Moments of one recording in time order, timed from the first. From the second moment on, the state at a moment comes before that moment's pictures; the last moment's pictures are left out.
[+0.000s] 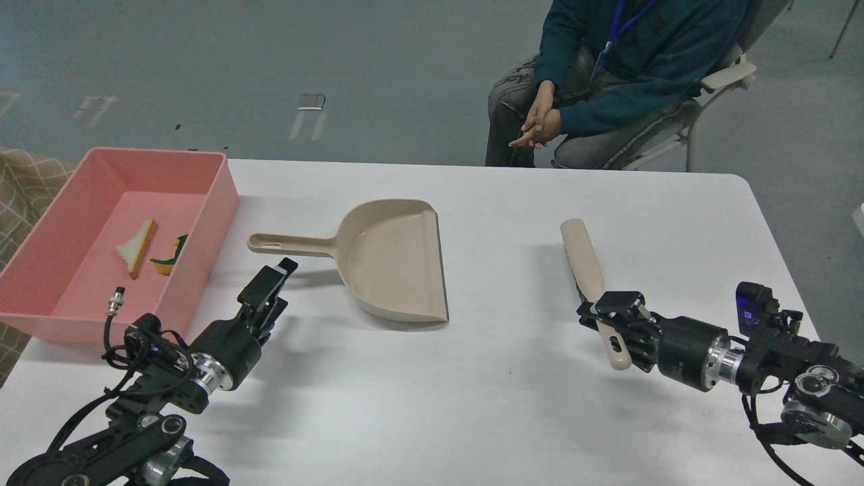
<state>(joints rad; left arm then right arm) 0.01 0.56 -0.81 -1.45 0.99 0.23 -0.30 0.39 -0.72 0.53 1.39 -0.77 0.29 0.14</state>
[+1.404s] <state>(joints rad) 0.22 0.59 -1.44 -1.63 0.93 -0.25 -0.27 0.34 -0.88 0.95 1.34 -0.72 0.49 0.17</state>
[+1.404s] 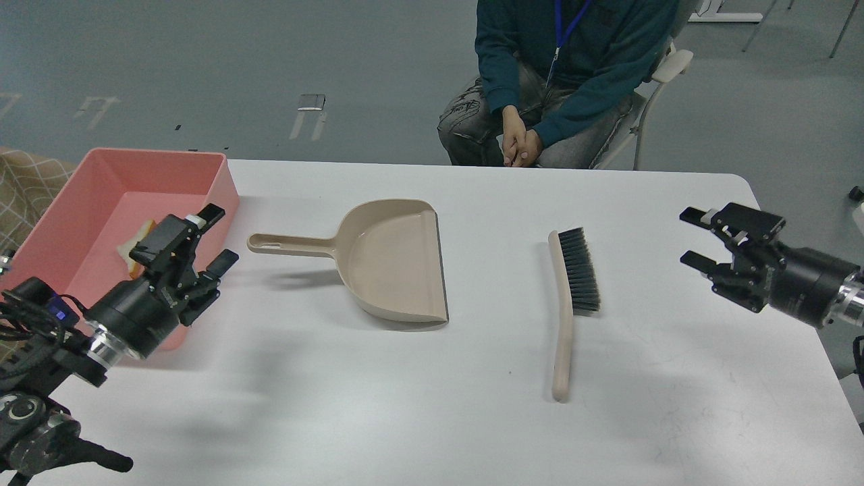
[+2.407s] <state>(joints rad) -0.84 0.19 -1.30 -0.71 0.80 -0.22 -0.21 0.84 -0.40 1.26 0.73 -0.72 0.22 0.17</state>
